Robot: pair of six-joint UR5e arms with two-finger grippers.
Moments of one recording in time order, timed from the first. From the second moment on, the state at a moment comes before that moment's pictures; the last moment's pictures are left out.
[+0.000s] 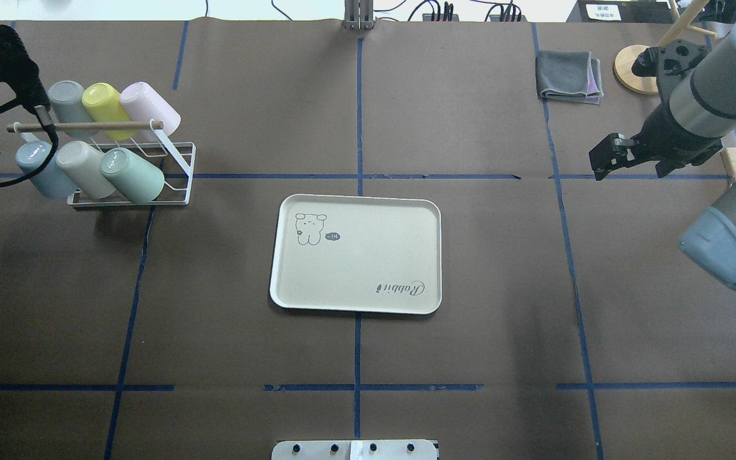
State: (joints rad) left arm -0.82 -1.88 -2.27 -1.07 -1.31 0.29; right arm 1.00 -1.34 2.02 -1.77 2.10 0.69
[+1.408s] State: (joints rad) left arm -0.35 -2.05 -1.93 -0.73 -0.70 0.67; right arm 1.21 -1.50 1.97 -1.76 2.20 0.30
